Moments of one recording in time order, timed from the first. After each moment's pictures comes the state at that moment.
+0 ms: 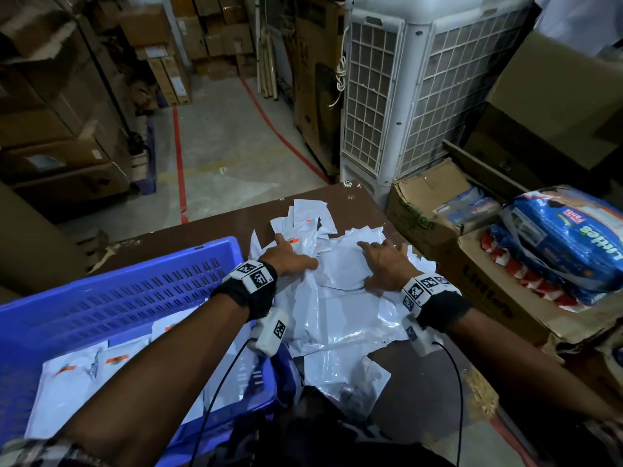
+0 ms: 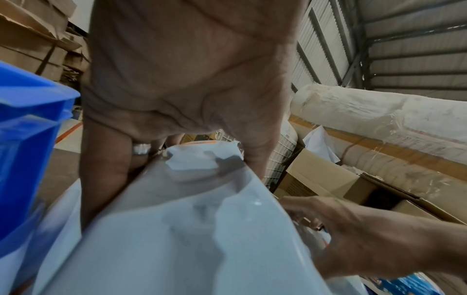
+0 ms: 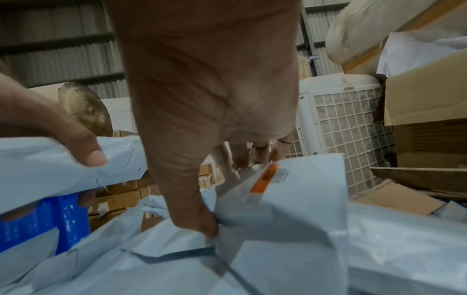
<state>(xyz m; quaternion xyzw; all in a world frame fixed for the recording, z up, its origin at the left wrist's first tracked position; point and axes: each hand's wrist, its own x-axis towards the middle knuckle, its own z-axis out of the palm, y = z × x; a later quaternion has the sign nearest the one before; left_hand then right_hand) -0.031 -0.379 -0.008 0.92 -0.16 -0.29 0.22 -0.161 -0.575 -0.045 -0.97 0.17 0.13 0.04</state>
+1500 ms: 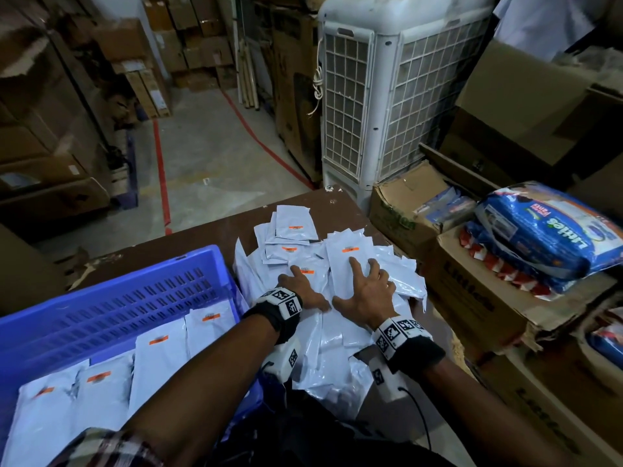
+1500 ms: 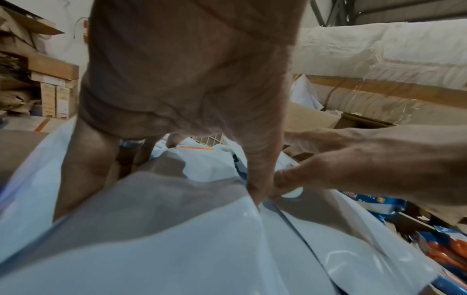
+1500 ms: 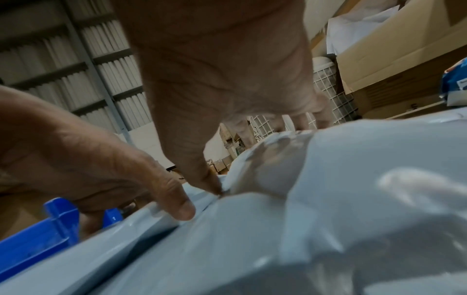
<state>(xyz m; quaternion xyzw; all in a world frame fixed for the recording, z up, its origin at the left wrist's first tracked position) -0.089 -0.413 -0.049 0.92 -0.17 -0.34 0.05 -0.204 -0.526 -0.084 -0.92 0.34 0.02 0.18</state>
